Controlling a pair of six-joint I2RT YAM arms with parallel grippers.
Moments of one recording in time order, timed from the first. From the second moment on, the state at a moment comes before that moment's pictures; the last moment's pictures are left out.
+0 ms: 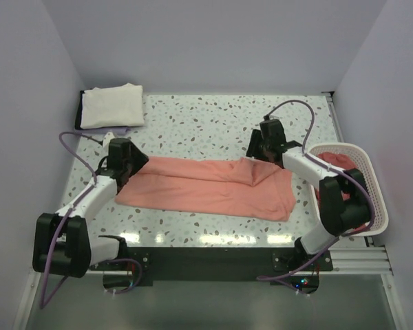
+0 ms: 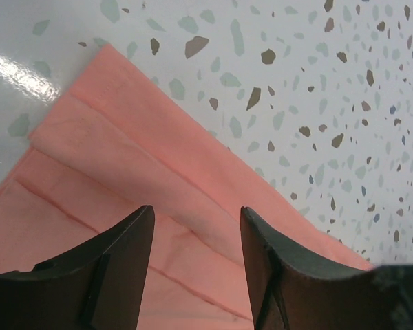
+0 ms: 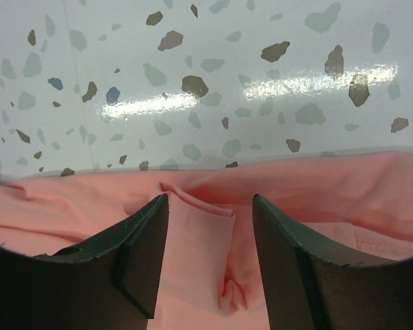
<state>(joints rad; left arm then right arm) -0.12 1.25 0.65 -0.11 -0.17 -0.83 0.34 1.58 1.00 -0.23 0.11 0.52</state>
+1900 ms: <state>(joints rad) -0.12 1.05 0.68 -0.23 0.06 -0.55 0.73 1.35 0.65 -0.21 0.17 0.66</state>
